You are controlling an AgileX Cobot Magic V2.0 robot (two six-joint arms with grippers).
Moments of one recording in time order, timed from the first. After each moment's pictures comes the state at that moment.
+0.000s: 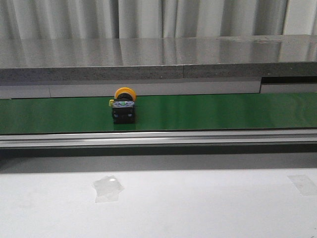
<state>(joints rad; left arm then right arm) 0.13 0.34 -0.45 -0.44 0.48 0.50 0.08 0.09 -0.21 0.05 0.17 0.05</state>
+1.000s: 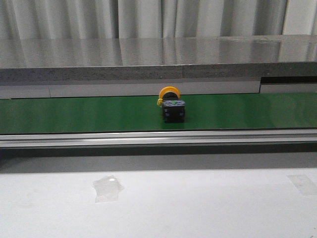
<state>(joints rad) 0.13 0.34 -0.45 -0.44 0.47 0.50 0.08 0.76 -0.76 0.08 0.79 0.05</state>
